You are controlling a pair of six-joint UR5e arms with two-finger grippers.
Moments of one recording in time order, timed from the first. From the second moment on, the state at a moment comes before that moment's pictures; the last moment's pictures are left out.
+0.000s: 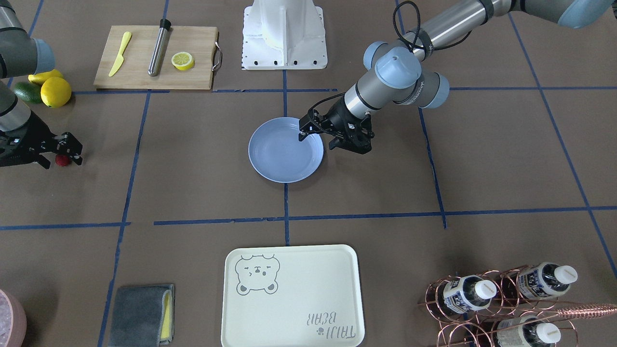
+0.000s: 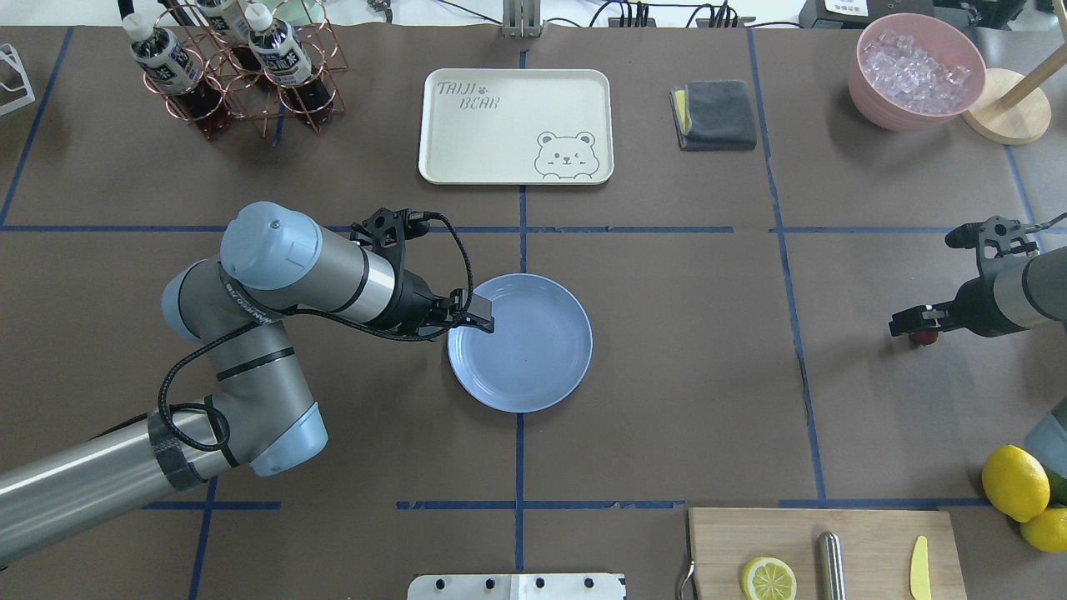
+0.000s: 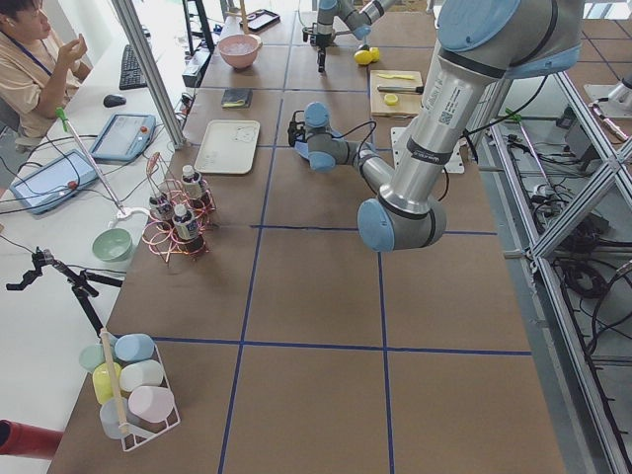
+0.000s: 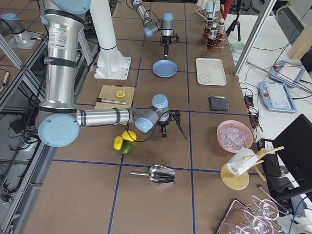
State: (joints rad) left arm -0.55 -2.12 -1.51 -2.36 -2.07 -1.38; right arm 0.87 -1.69 1.64 -0.84 2.06 0.85
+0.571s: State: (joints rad) left arm -0.55 -2.12 -1.51 -2.36 -2.07 -1.38; right arm 0.87 -1.70 1.64 -0.84 2.07 0.85
